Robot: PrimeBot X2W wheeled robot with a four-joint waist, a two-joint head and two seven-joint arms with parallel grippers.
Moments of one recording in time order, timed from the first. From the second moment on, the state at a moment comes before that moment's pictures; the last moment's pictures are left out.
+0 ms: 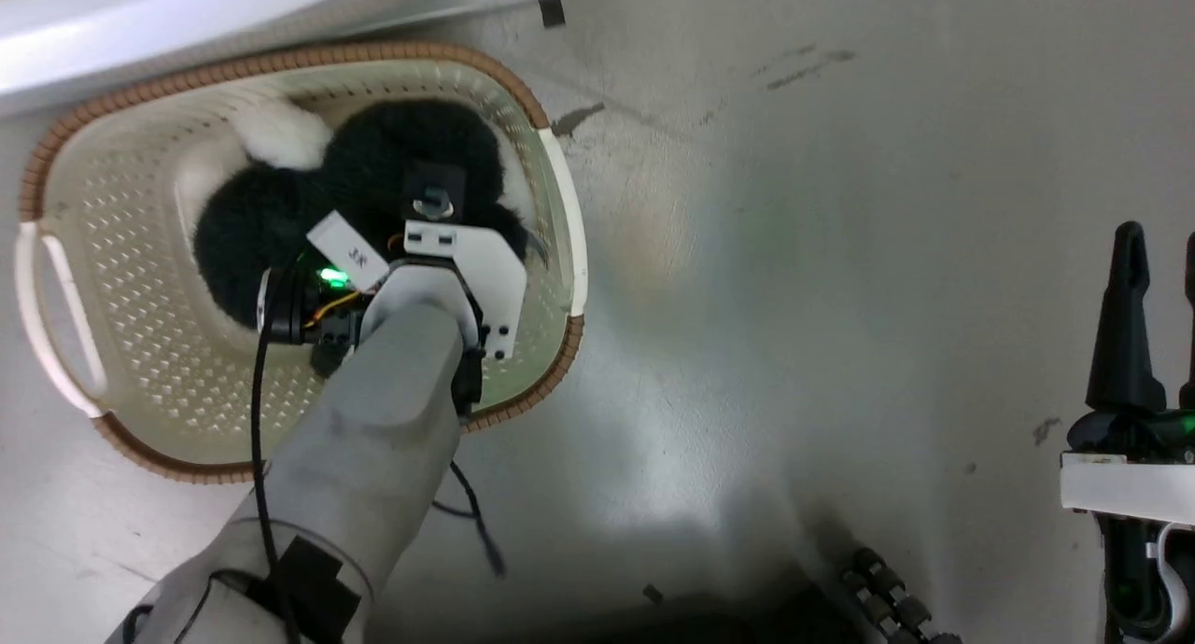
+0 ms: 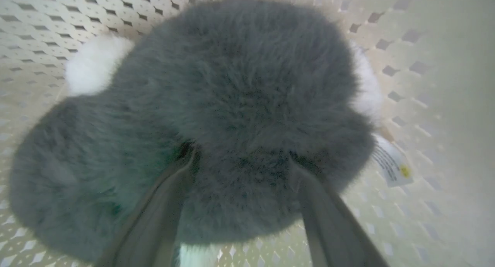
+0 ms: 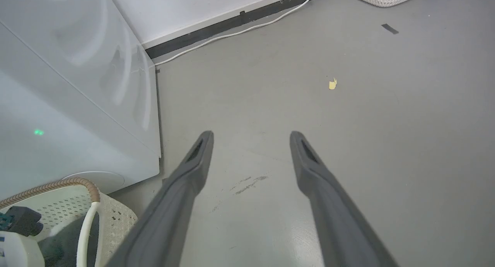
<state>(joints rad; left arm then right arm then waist) -1.01 0.06 -0.73 1.18 -0.54 0.39 0.02 -0.17 -0.05 -0.16 -0.14 0.43 0.13 -0.23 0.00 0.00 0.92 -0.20</state>
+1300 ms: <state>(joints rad) -0.93 0.05 -0.79 1.14 -0.76 0.19 -0.06 -0.21 -0.05 -0.16 -0.14 0.41 0.13 -0.22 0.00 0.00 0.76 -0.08</state>
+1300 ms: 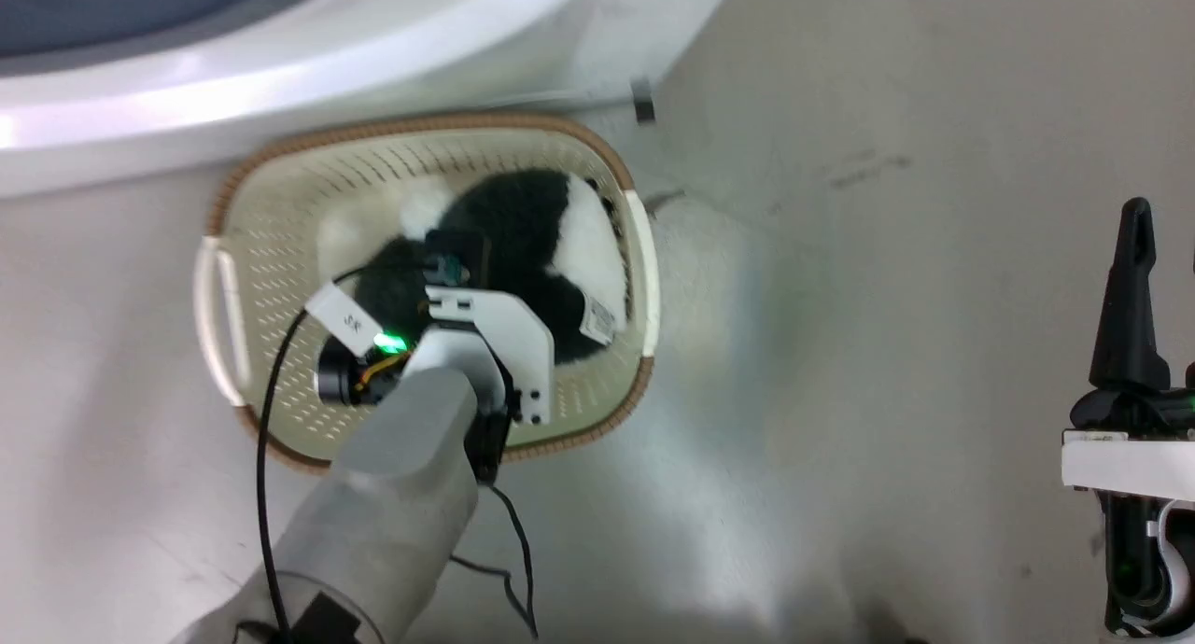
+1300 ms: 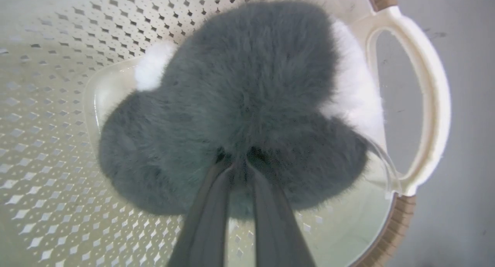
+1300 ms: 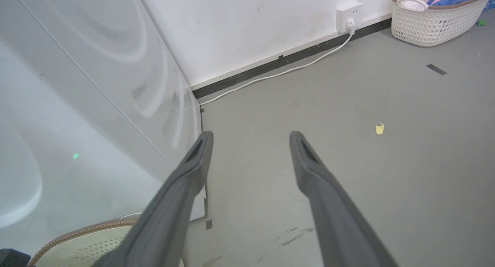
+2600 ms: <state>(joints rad) -0.22 0.11 -0.40 0.33 -0.79 0.28 -0.26 0.02 -0.05 -0.18 0.01 0.41 0.13 -0.20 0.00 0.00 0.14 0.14</state>
